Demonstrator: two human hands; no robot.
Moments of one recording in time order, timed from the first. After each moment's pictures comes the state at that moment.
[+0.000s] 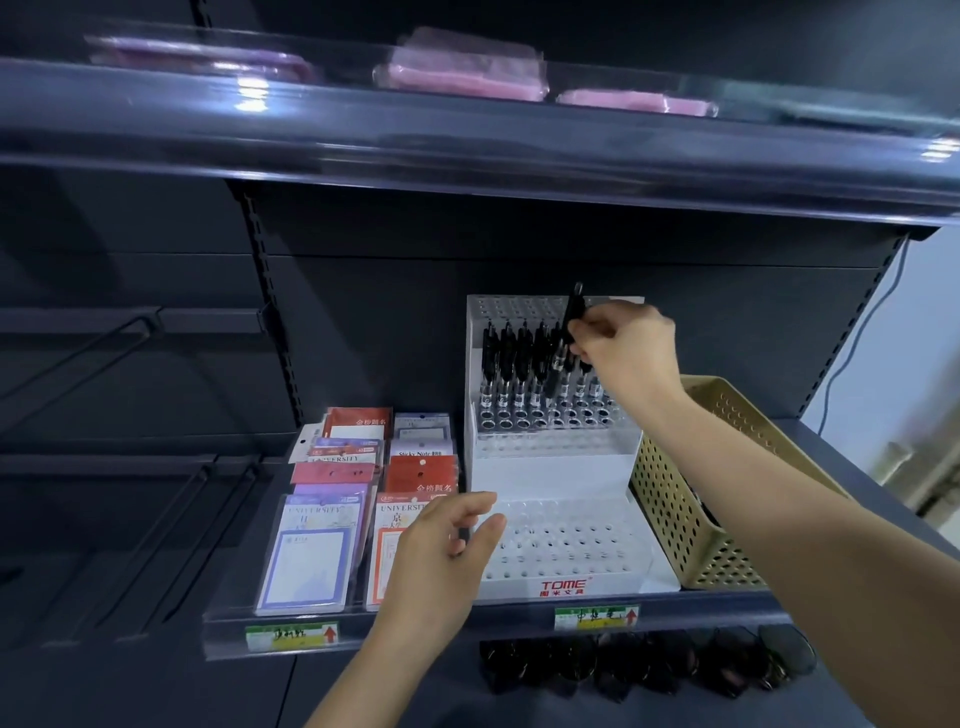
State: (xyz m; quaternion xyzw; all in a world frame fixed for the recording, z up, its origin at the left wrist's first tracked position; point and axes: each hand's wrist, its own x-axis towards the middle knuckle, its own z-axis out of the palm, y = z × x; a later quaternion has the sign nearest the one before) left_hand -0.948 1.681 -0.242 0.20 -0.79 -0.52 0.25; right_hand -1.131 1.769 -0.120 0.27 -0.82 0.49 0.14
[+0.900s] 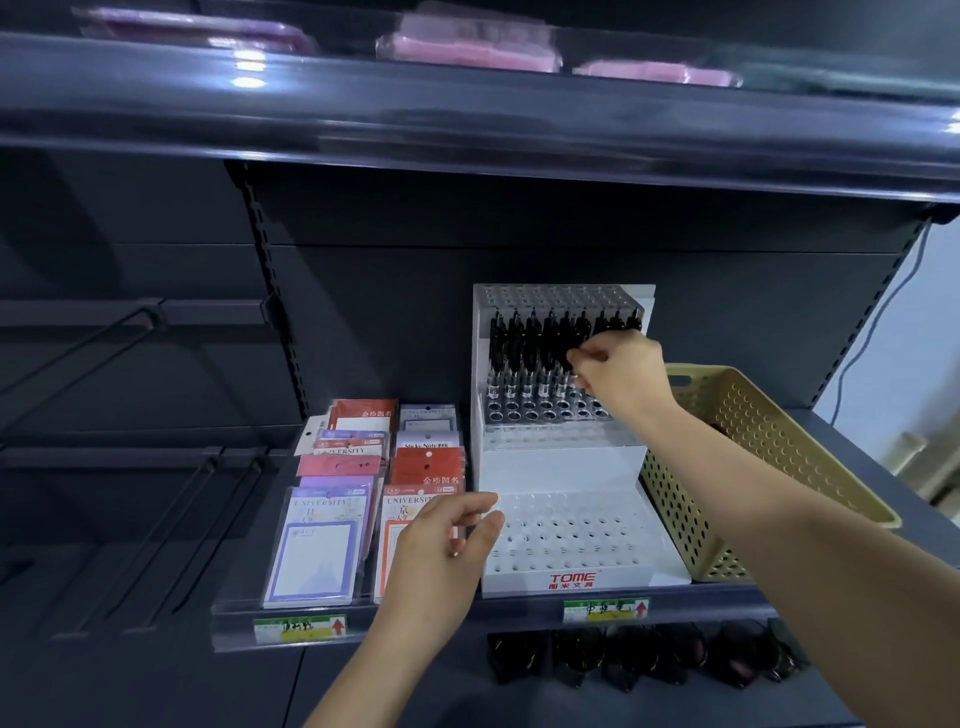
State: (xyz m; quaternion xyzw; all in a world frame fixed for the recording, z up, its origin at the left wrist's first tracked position) left_hand -0.947 1.674 -0.249 0.21 -0.80 -0.51 0.24; right_hand -1.153 1.762 -0.159 0.27 -0.87 0.42 0.07
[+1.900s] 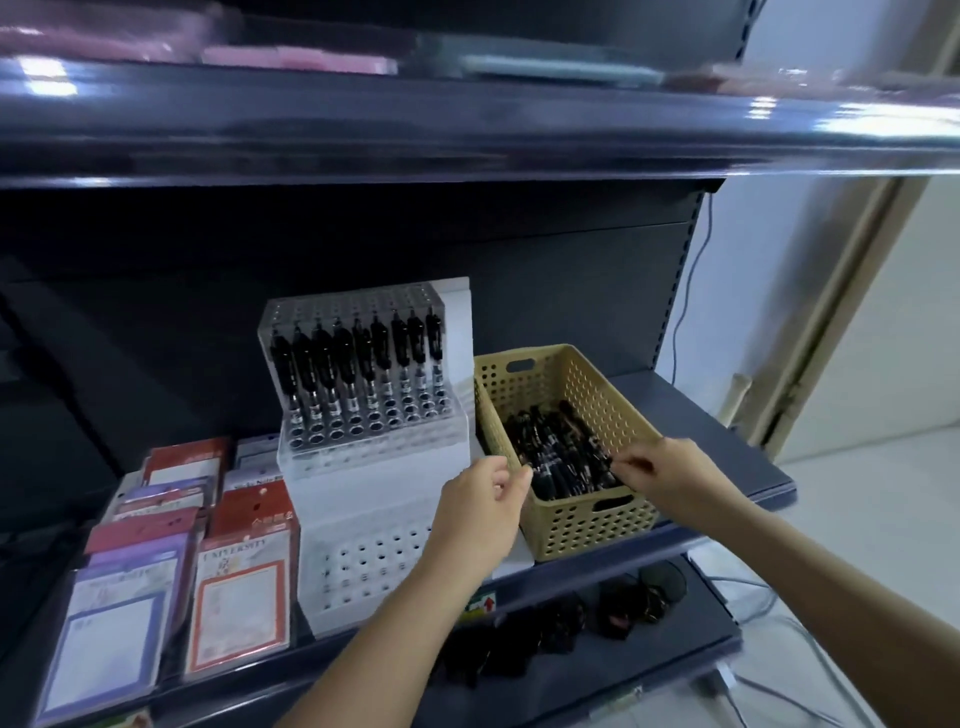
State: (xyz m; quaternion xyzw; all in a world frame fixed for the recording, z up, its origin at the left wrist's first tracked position) left_hand -1.080 1.806 -0.226 0.13 -0.88 -0.45 0.10; right_hand -1.188 1.994 -0.223 0.20 -0.96 0.21 -0.03
